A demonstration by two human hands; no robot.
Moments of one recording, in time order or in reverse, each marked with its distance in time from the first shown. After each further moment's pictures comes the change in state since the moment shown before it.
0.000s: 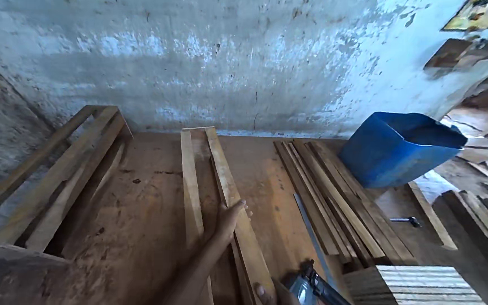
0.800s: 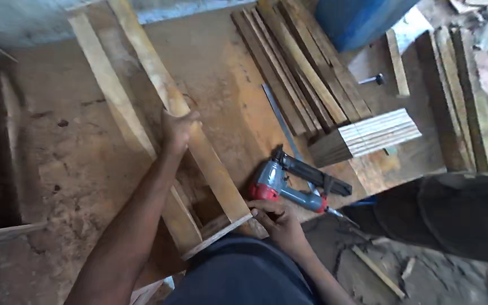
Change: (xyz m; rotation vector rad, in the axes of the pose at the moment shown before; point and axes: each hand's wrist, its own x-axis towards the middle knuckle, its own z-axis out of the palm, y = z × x) left_hand 0.048 -0.044 -0.023 0.443 0.030 0.196; right_hand -0.060 0.097 0.017 0.423 0.193 -0.198
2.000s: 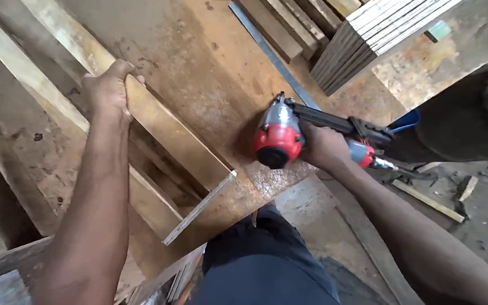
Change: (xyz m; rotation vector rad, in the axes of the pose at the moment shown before) left_hand -0.008 0.010 -0.001 0.090 0.011 0.029; right_hand 0.025 0.107 -0.120 -1.059 0.079 0.414
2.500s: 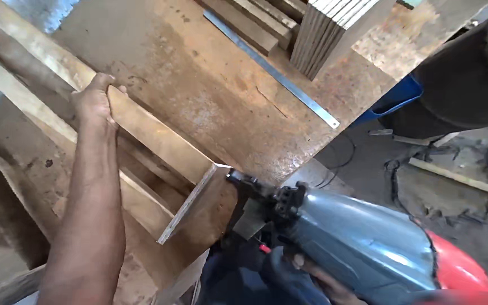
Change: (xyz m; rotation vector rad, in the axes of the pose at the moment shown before) left_hand -0.004 0.002 0.001 0.038 -0.028 0.023; right_hand -0.269 -0.054 0.115 1.841 0.007 -0.290
